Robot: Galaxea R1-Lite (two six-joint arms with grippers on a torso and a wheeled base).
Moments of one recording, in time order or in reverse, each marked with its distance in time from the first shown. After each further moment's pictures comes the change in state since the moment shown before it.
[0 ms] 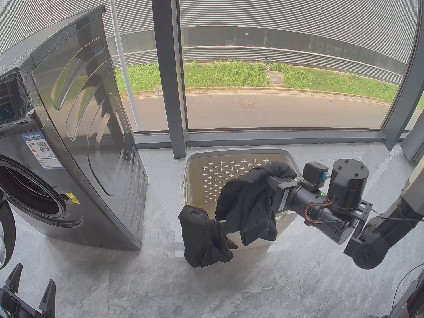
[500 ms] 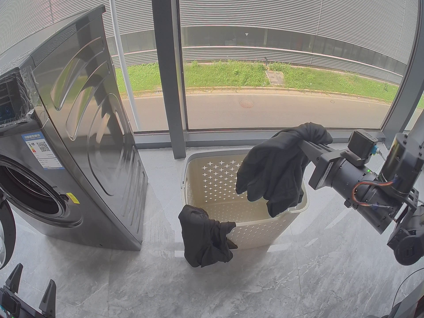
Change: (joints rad) left arm 0.000 0.000 0.000 -0.001 -0.007 -0.002; right arm 0.001 -0.305 0.050 0.038 -0.013 -0.102
